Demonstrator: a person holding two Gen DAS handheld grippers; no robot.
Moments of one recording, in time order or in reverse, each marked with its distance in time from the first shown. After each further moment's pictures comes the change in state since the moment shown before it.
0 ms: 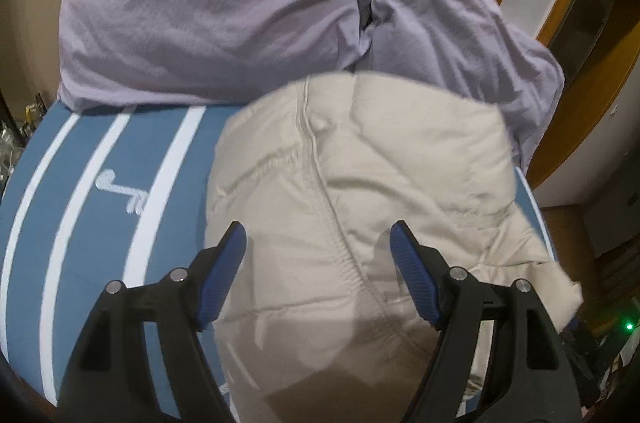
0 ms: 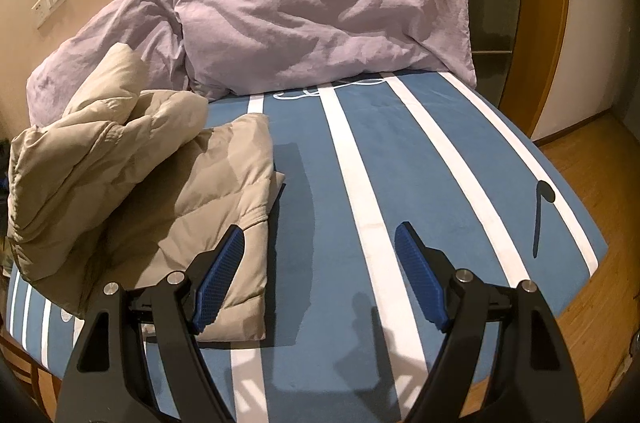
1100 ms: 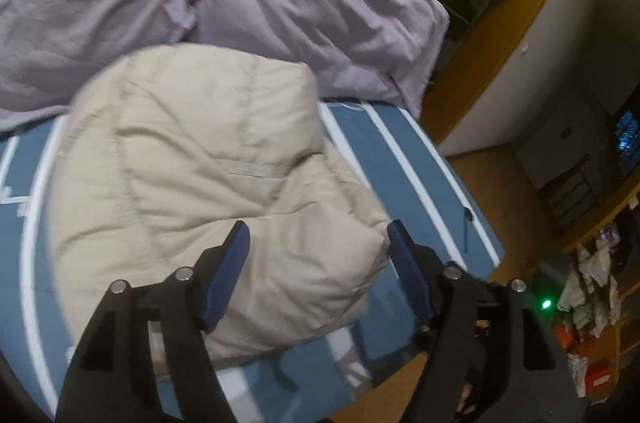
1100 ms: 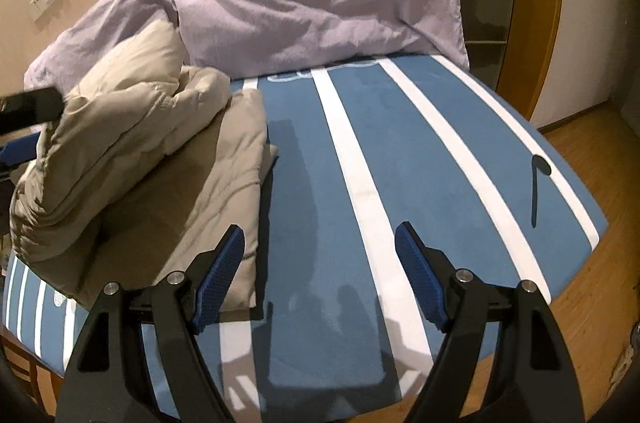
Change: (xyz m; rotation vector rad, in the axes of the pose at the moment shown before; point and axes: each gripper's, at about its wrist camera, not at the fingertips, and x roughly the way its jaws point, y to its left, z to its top) left arm -0.021 -0.130 -0.049 0.200 0.044 -0.282; right arm -0.004 -0.004 -0.023 0.011 0.011 -0.007
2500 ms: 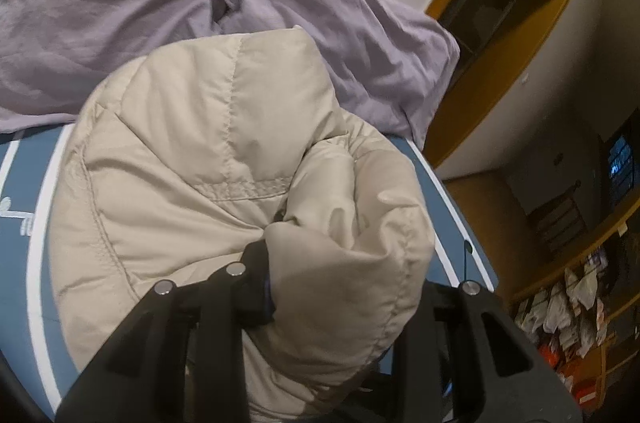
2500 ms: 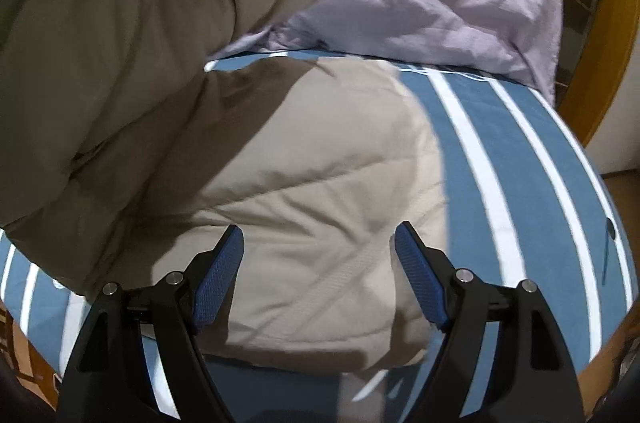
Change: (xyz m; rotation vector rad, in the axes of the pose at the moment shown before) left arm -0.003 0.044 0.031 -0.050 -0.032 -0.060; right arm 0.052 0.110 0.008 -0.229 0.068 0.079
